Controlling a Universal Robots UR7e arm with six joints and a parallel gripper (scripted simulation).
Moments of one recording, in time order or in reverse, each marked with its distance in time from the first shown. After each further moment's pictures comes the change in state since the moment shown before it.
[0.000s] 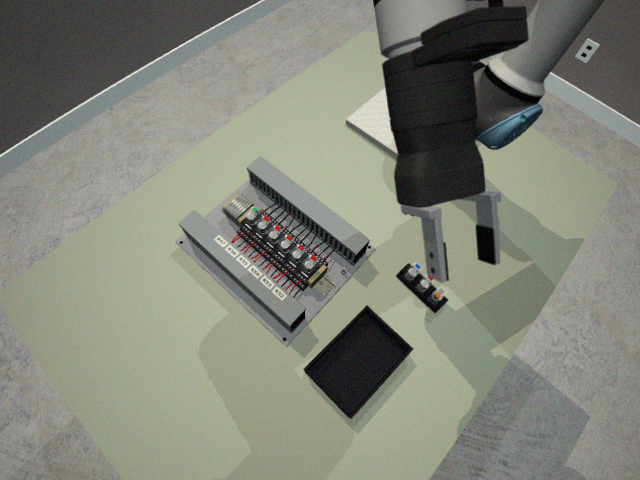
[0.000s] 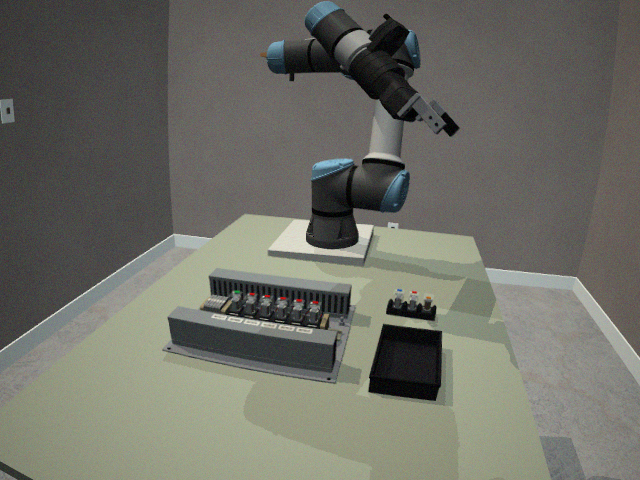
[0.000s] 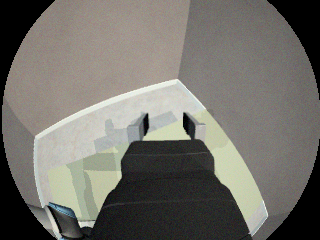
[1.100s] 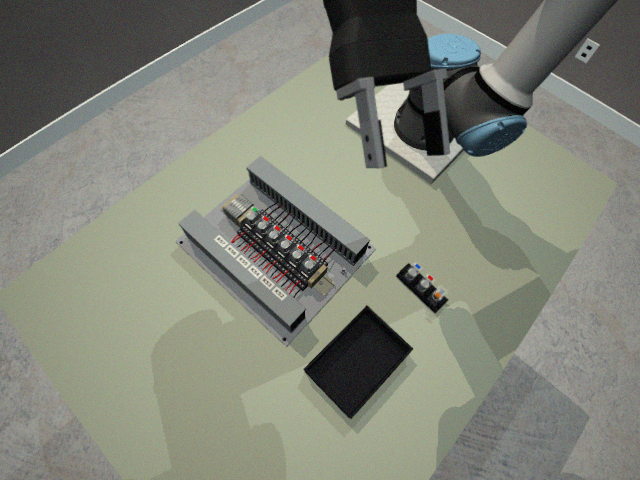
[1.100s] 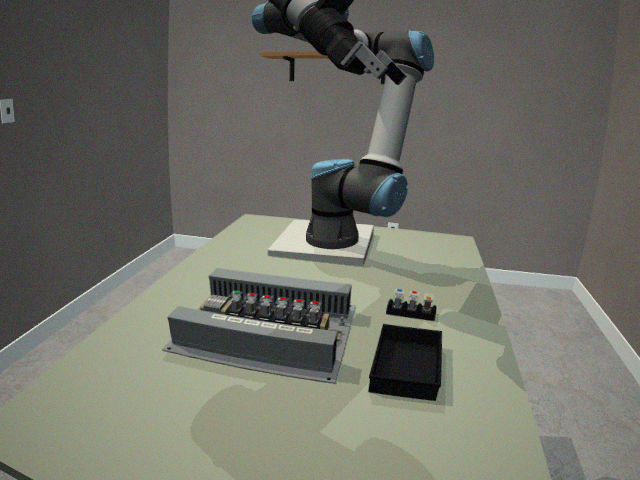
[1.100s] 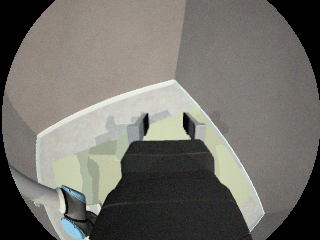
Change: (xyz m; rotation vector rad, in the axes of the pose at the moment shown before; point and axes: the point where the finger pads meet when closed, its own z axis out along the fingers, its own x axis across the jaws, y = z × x) arm 0.046 -0.002 -0.107 -0.001 0.002 0.000
